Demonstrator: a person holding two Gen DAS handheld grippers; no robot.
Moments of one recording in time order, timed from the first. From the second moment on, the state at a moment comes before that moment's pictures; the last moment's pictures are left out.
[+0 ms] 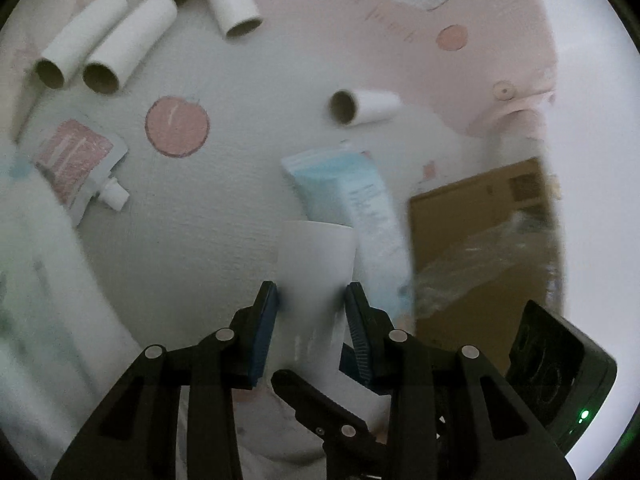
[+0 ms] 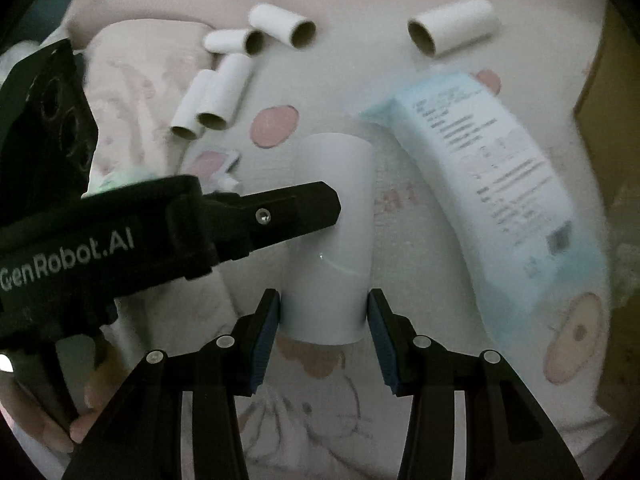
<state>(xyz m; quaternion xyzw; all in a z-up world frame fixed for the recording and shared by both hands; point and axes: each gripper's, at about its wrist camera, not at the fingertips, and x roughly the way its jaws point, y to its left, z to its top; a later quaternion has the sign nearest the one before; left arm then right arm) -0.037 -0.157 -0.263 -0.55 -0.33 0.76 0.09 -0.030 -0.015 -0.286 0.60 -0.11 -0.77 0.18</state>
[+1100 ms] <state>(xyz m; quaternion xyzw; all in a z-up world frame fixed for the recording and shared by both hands) -0.108 0.015 -0.069 -0.47 -0.24 0.81 0.25 -0.024 0.098 -0.092 0.42 -0.04 -0.90 0.10</state>
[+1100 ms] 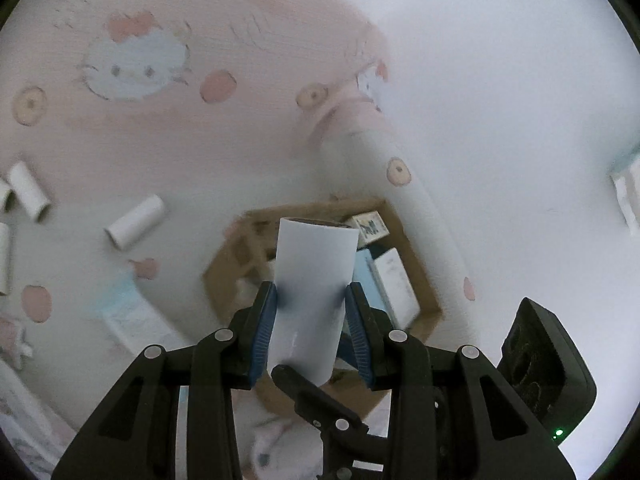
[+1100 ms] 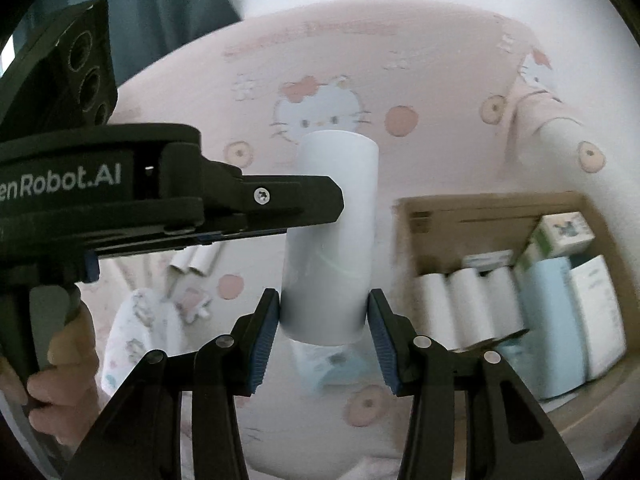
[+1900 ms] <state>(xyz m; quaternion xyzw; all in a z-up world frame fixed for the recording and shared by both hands) -0.241 0.150 -0.200 -0.65 -0.25 0.68 0.24 -0.117 0.264 -0.177 0.60 -0.06 -0.80 0.04</state>
